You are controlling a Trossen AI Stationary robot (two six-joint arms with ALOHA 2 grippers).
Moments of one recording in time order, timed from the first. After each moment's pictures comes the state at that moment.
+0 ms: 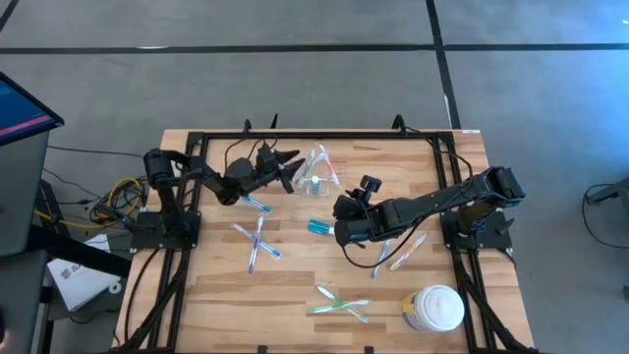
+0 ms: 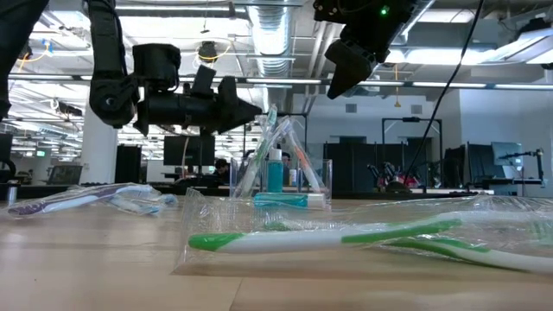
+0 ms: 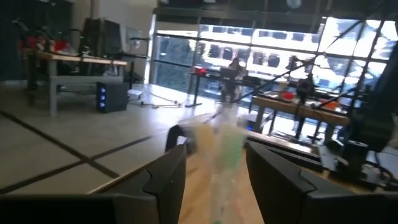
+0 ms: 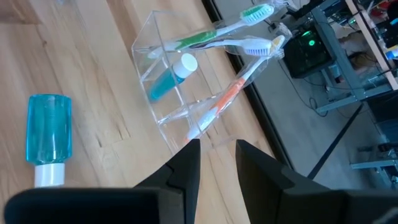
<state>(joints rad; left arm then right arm) 0.40 1.82 0.46 1.50 -0.10 -0.16 0.24 1.69 1.29 -0.79 0.91 0.33</state>
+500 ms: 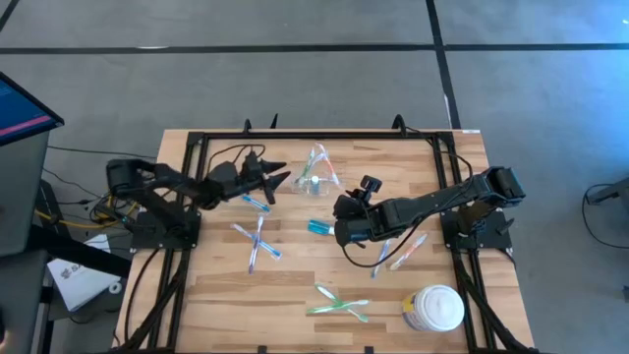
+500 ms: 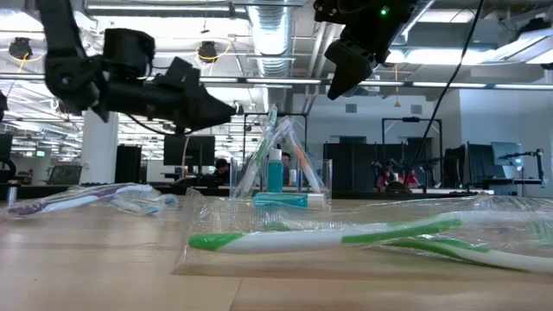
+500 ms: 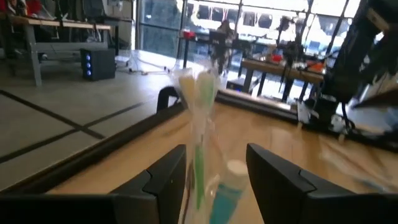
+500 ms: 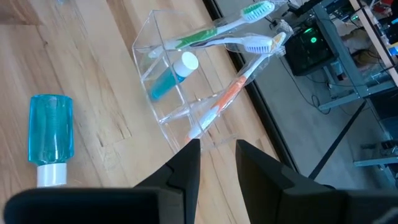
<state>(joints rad) 0.39 1.50 0.25 1.23 -0.04 -0.15 0.24 1.69 1.29 -0.79 0.91 0.34</state>
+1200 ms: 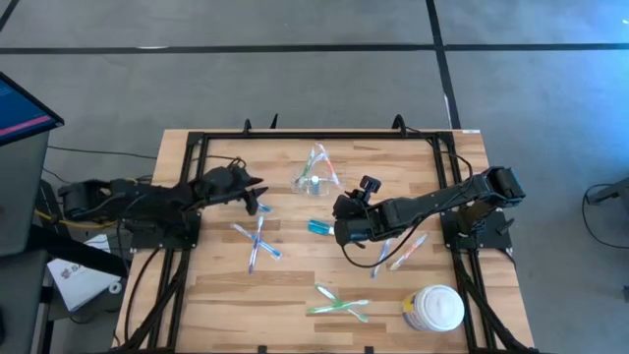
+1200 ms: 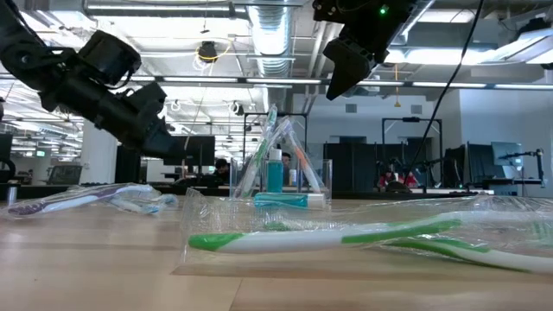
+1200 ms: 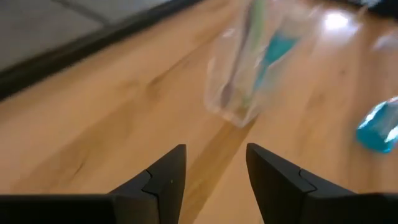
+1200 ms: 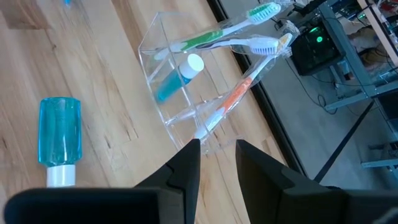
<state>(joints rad) 0.43 1.08 0.16 0.44 -0.11 -0.17 0.24 1.69 1.29 -0.77 0.89 0.34</state>
